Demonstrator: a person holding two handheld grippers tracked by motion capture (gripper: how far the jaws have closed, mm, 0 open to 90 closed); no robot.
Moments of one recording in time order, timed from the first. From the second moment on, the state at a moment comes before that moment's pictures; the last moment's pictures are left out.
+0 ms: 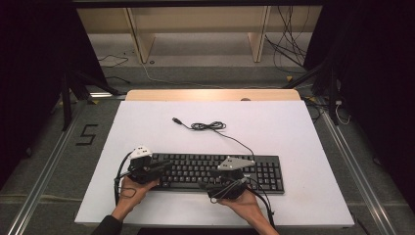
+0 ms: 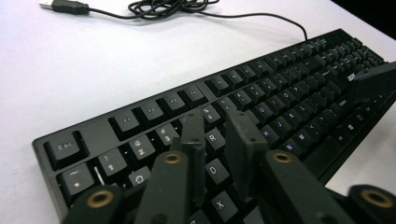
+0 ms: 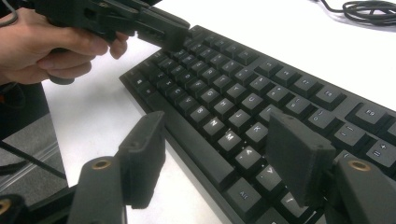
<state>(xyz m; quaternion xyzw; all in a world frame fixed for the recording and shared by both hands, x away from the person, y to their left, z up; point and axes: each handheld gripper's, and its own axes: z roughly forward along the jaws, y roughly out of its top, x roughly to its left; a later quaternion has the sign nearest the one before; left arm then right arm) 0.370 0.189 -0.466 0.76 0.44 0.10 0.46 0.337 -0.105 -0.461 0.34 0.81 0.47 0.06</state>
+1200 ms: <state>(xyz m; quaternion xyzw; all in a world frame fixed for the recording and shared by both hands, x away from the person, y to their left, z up) 0.391 0.162 -0.479 0.80 0.43 0.08 0.41 0.334 -0.109 -0.460 0.34 0.80 0.48 0.07</state>
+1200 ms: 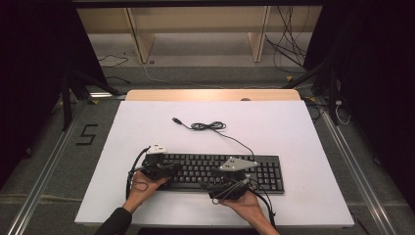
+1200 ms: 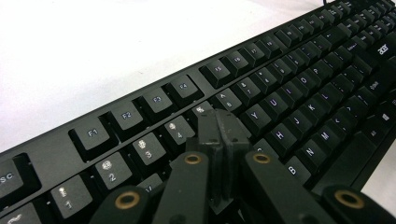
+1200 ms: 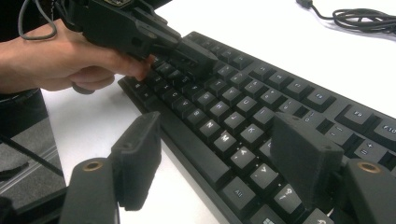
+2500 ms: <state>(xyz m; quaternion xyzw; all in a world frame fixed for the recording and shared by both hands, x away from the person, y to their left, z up) 0.380 0.174 -0.471 0.78 0.43 0.07 0.45 0.343 -0.112 -0.463 0.35 0.80 0.48 0.08</state>
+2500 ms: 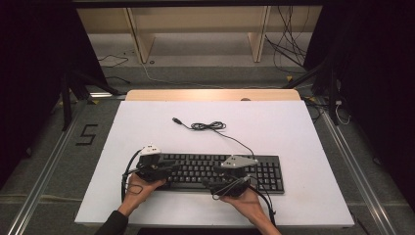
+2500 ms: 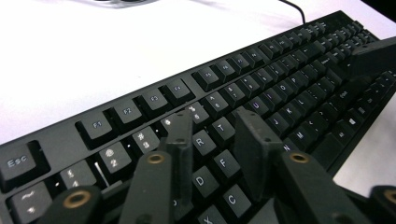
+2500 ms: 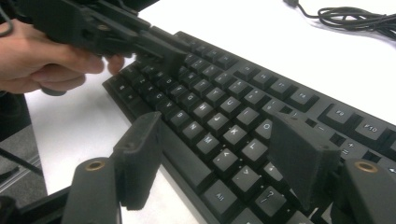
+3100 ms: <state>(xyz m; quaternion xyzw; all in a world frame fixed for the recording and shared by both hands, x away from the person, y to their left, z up) 0.364 0.183 -0.463 0.76 0.42 0.06 0.48 0.353 -0.110 -0.465 0.37 0.81 0.45 0.09</state>
